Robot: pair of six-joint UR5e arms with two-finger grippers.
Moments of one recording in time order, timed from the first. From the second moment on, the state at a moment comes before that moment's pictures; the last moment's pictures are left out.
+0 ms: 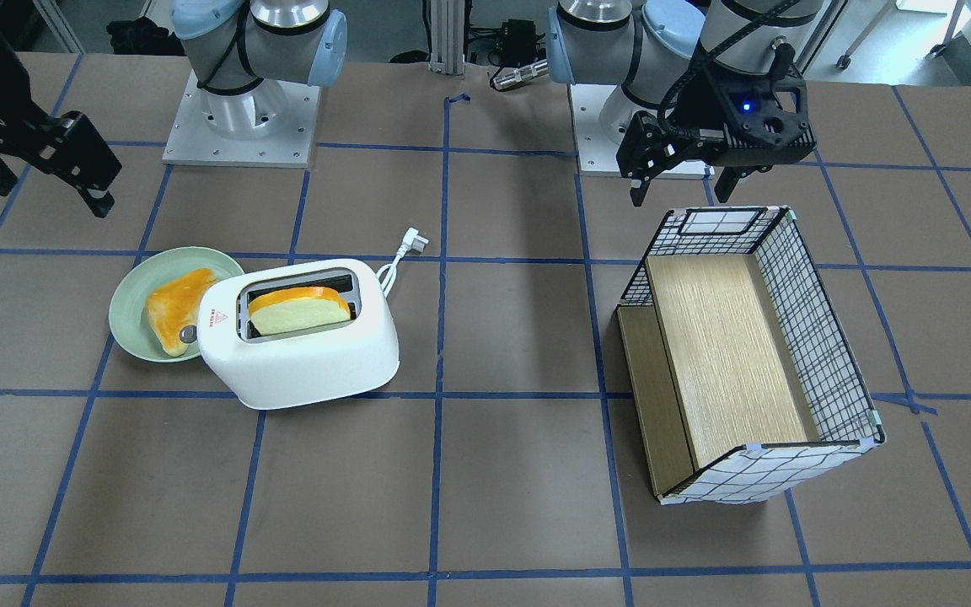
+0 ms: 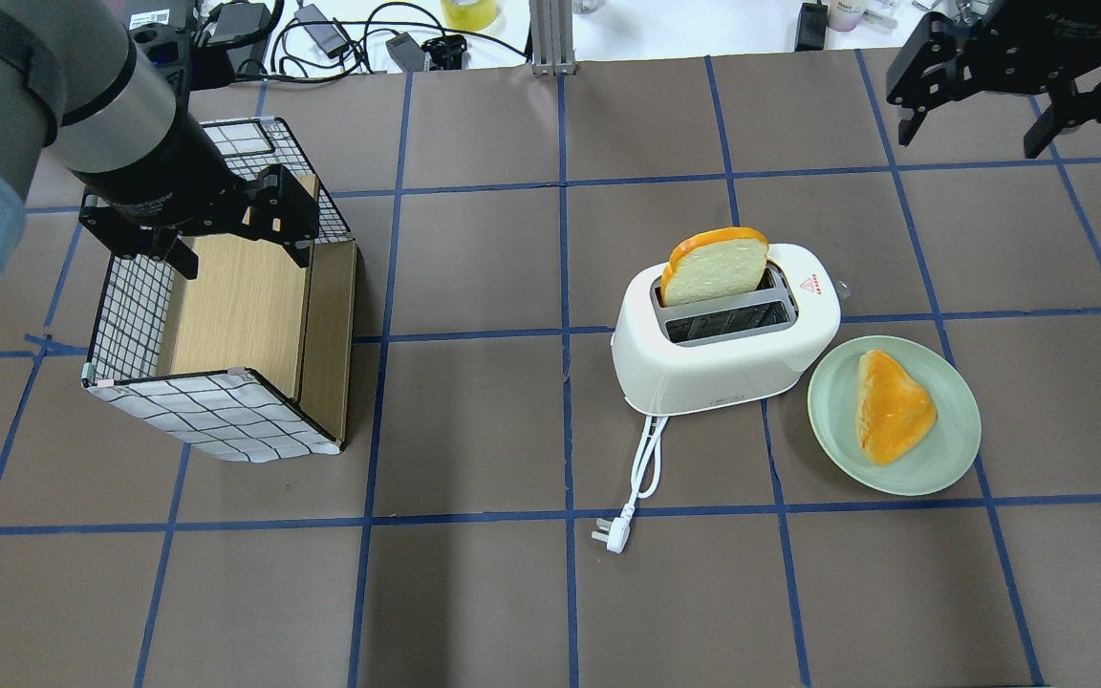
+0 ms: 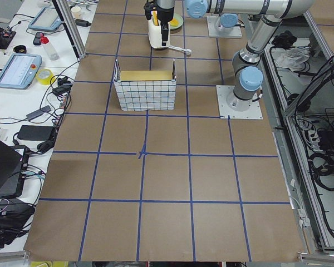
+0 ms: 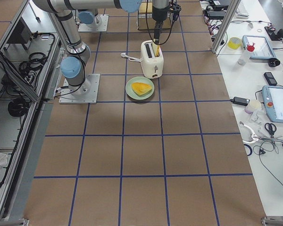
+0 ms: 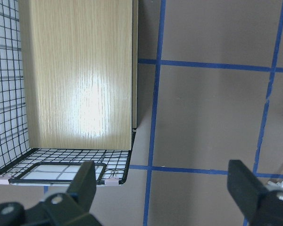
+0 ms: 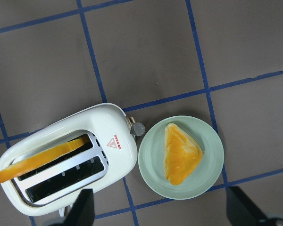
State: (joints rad) left arm -1.57 -1.47 -1.67 -1.51 1.59 -0.08; right arm 1.45 -1.56 1.44 -1.51 -1.60 0.12
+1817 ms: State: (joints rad) left arm -1.57 -1.47 -1.67 -1.51 1.59 -0.08; right arm 1.55 -1.53 1.45 -1.55 -1.54 0.07
